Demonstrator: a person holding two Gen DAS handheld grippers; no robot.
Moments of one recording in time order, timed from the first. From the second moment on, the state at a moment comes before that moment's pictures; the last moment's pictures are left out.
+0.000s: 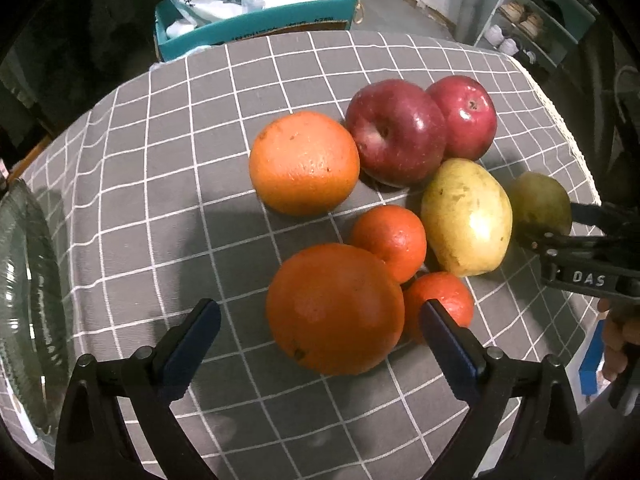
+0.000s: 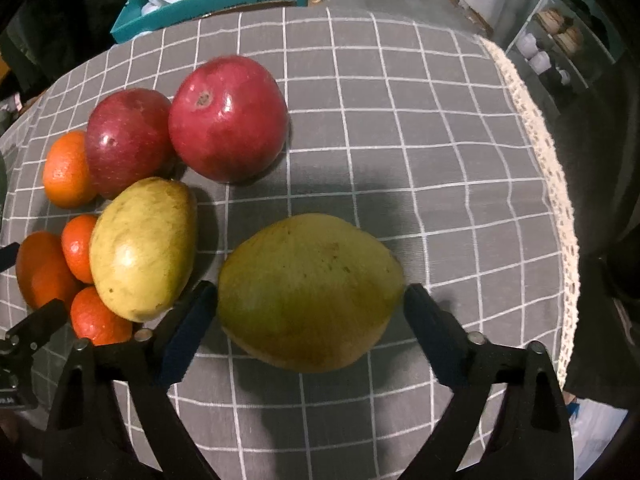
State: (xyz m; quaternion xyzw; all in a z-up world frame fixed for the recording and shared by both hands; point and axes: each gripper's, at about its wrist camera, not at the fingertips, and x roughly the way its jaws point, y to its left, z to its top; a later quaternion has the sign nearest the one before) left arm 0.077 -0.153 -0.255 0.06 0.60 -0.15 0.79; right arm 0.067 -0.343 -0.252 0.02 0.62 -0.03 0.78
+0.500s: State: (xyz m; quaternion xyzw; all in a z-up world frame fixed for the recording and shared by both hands) left arm 0.078 -0.127 -0.257 -0.01 0.61 -0.17 0.77; right arm 0.070 -0.345 -0.272 0.02 0.63 -0.04 0.78
